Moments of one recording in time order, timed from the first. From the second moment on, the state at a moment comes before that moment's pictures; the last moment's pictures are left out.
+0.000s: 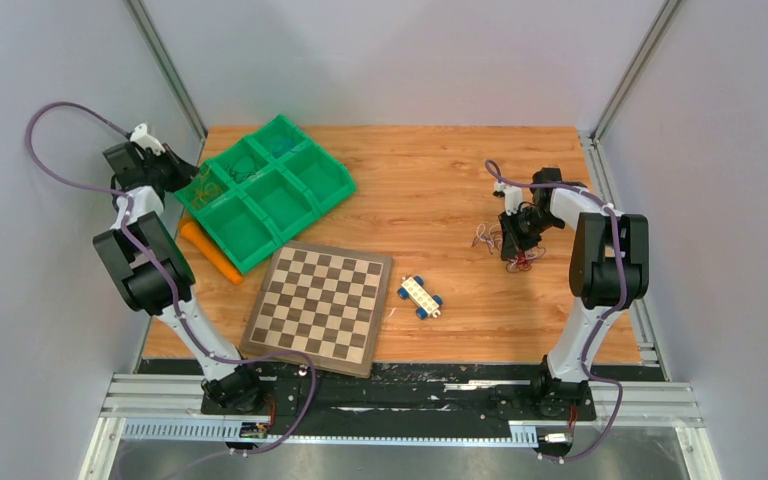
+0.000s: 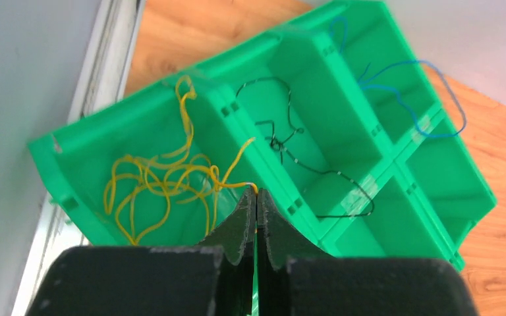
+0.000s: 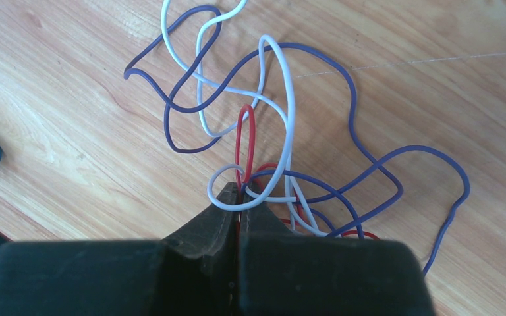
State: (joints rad) left arm 0.55 1.95 1.46 0.01 0.62 -0.20; right arm -0.05 1.93 1.28 -0.78 -0.45 -0.51
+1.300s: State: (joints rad) left arm -0.01 1.47 1.50 -0.34 0.98 0.25; right arm 0.07 1.60 1.38 -0.95 -0.90 -0.66
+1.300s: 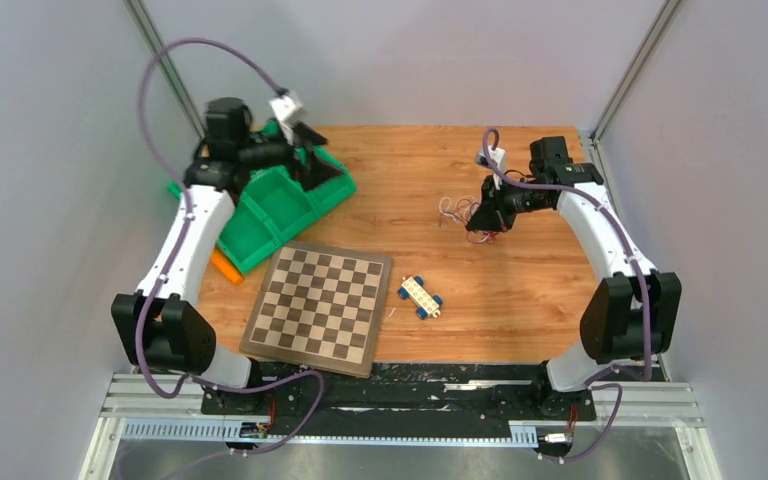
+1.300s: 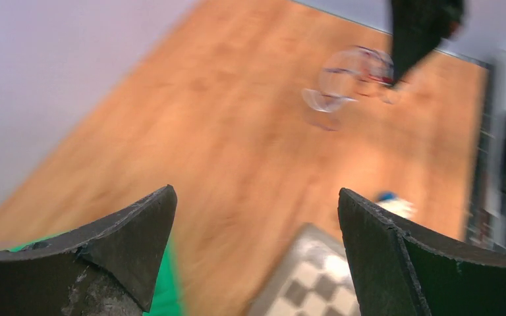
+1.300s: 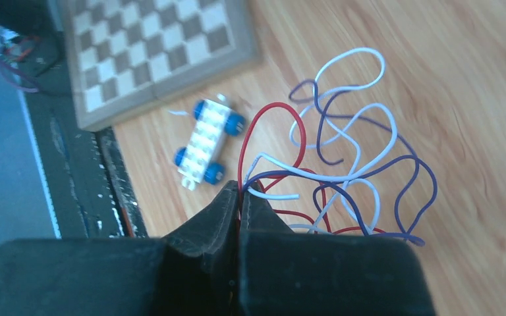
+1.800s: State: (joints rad) left arm -0.54 1.51 1.28 0.02 1.07 -0.01; right arm 0.32 1.40 1.41 -0.96 -0.97 -0.67
